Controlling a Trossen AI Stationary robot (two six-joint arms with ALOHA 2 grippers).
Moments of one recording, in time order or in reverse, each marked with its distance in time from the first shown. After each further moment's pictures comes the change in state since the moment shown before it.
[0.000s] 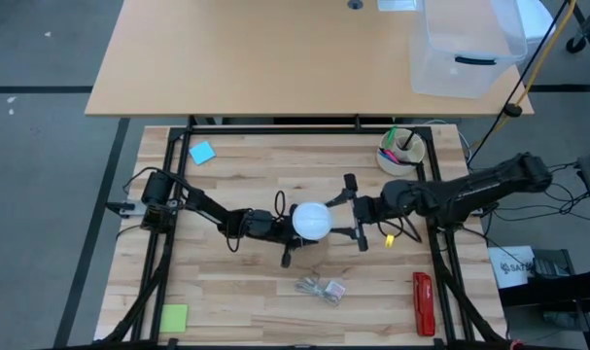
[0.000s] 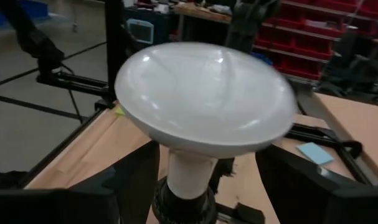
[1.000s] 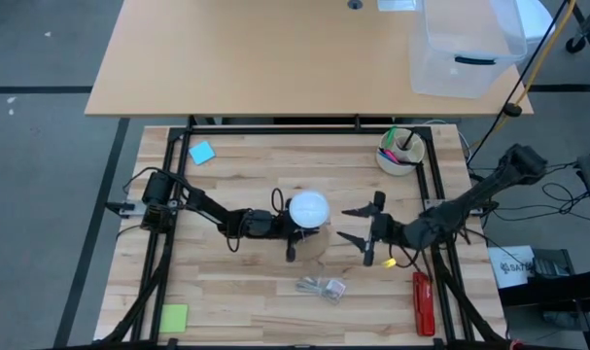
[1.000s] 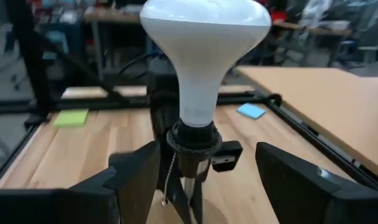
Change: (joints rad) left arm 0.000 0.001 0.000 0.020 -0.170 -0.018; right arm 0.334 -0.043 -0.214 0.150 0.721 0.238
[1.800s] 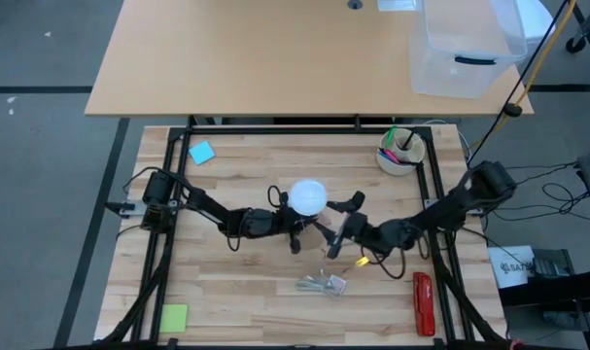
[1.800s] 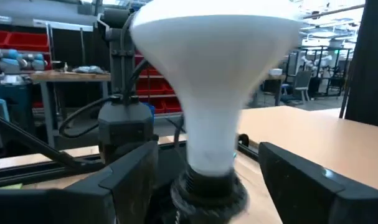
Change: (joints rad) left arm 0.006 0.000 0.001 0.000 -0.201 -0.020; right arm -0.129 0.462 0.009 0.829 0.072 -0.240
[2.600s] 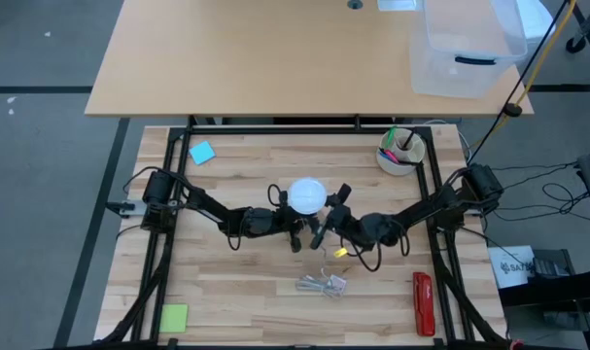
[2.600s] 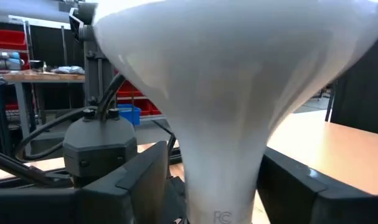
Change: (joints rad) left arm 0.006 -0.001 0.001 -0.008 -0.001 -0.007; right arm -0.098 0.112 0.150 -0.037 -0.042 -0.003
